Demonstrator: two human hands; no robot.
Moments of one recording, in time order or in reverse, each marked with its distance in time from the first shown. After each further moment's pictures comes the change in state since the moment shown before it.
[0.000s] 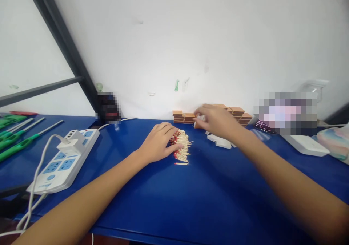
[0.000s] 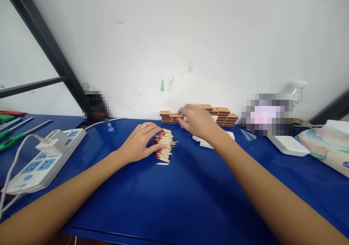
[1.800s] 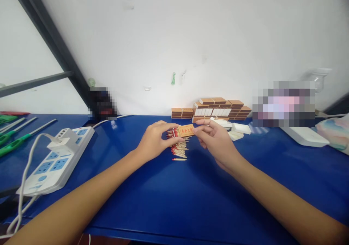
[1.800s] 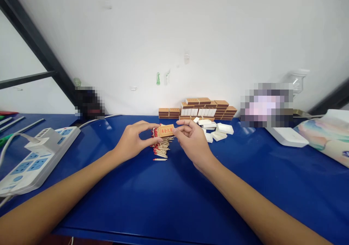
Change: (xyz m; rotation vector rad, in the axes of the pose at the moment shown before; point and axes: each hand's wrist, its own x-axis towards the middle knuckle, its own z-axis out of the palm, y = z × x) left_hand 0.004 0.012 -0.001 -0.345 0.157 -0.176; right_hand -0.067 -0.070 0.026 1.560 0.202 0.597
